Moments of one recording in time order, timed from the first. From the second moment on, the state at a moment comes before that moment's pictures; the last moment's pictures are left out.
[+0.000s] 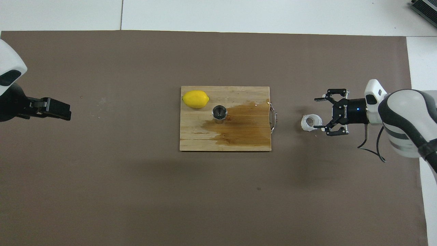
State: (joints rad) left arm -0.06 -0.03 -0.06 -1.60 -0.01 1.55 -0.02; right arm -0.29 0.24 0.18 -2.02 0.78 2.12 -2.07
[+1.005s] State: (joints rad) left arm -0.06 -0.03 -0.06 -1.60 -0.01 1.55 -0.02; right arm -0.07 0.05 0.19 -2.02 0.10 2.07 -0.73
